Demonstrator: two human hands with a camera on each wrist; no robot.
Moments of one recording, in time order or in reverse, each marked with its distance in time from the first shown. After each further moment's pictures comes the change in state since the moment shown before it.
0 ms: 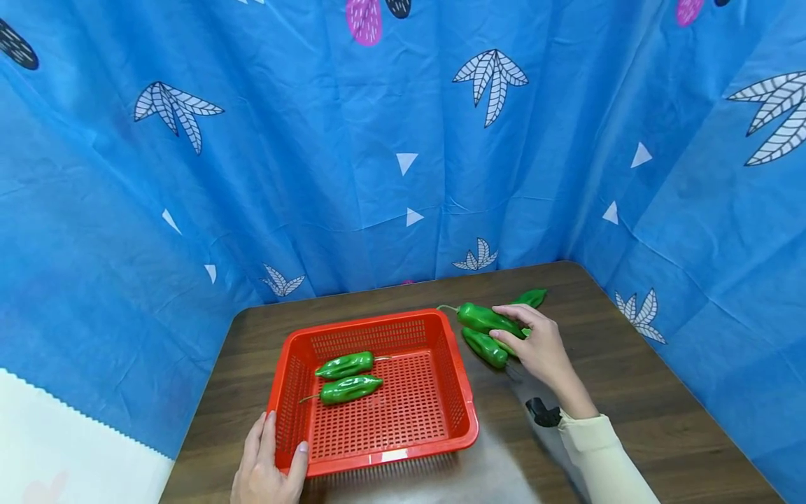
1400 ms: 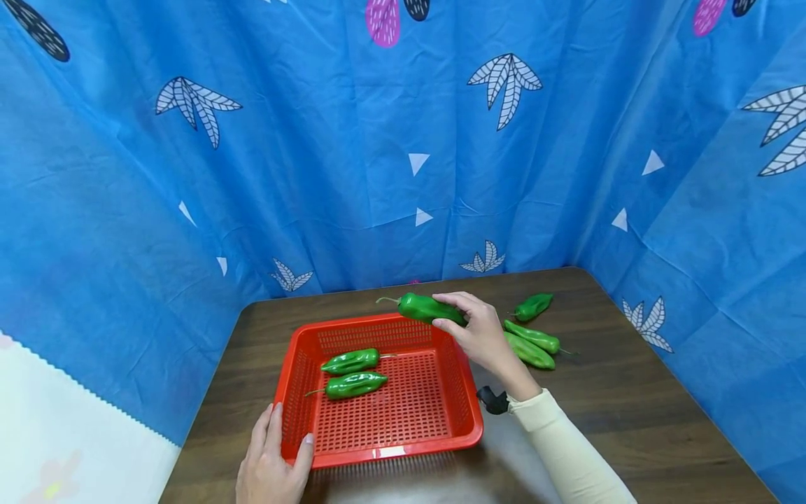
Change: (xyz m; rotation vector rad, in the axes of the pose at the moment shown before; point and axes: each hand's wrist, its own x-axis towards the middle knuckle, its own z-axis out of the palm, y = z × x) left_hand 0.000 0.003 -0.003 0.035 -0.059 -0.049; right_hand 0.039 -0.077 0.059 0.158 -0.138 -0.088
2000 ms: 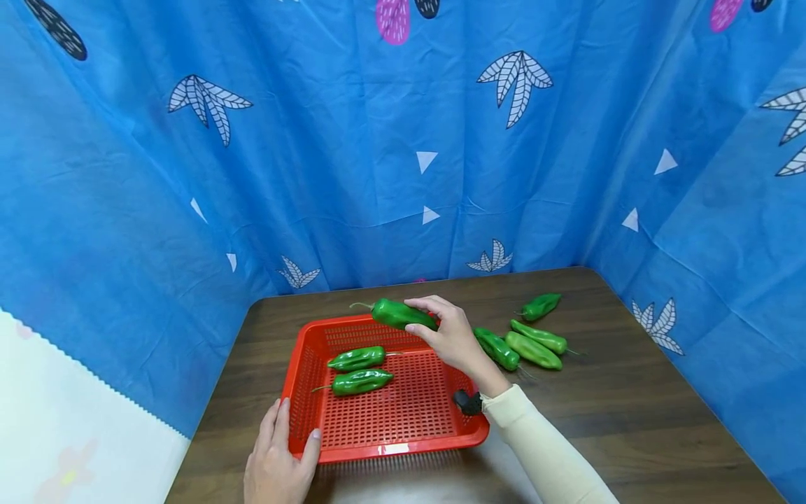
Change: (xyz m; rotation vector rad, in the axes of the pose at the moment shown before) left_hand -0.001 0.000 -0.002 0.024 -0.018 0.000; right_hand 0.012 -0.013 0.052 0.137 -0.124 0.036
